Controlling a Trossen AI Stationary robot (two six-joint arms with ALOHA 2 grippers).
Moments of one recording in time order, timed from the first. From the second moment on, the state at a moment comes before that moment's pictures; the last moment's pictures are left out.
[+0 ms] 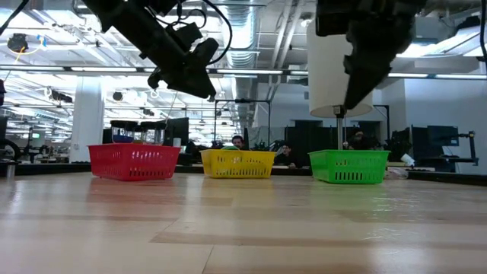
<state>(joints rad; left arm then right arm) 0.05 1.38 0.78 0.01 -0.68 -0.41 0.33 1.54 1.09 -0.70 0.15 0.58</state>
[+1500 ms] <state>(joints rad) 0.05 1.38 0.78 0.02 -0.65 -0.42 0.50 1.56 1.09 -0.88 -0.22 1.35</state>
